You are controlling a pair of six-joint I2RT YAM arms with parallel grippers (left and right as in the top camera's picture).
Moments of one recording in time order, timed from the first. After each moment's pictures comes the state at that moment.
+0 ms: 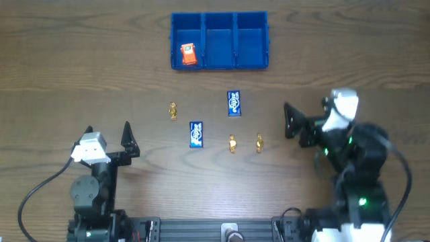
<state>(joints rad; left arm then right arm) 0.02 0.01 0.02 -0.11 0.00 -0.16 -0.02 0.65 0.66 -0.41 -0.34 0.16</state>
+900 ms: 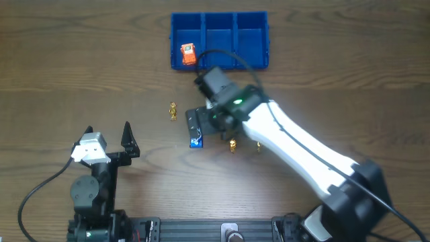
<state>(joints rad) 0.02 0.01 0.02 -0.12 0.00 -0.16 0.73 1.66 1.32 -0.87 -0.15 0.50</state>
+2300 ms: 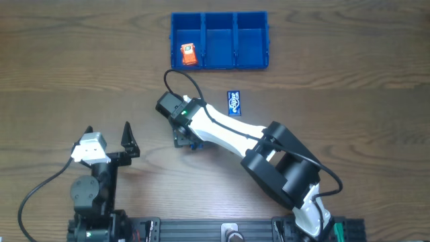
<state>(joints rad) 0.02 0.01 0.02 -0.12 0.00 -0.16 0.89 2.08 1.43 -0.82 0.07 0.78</state>
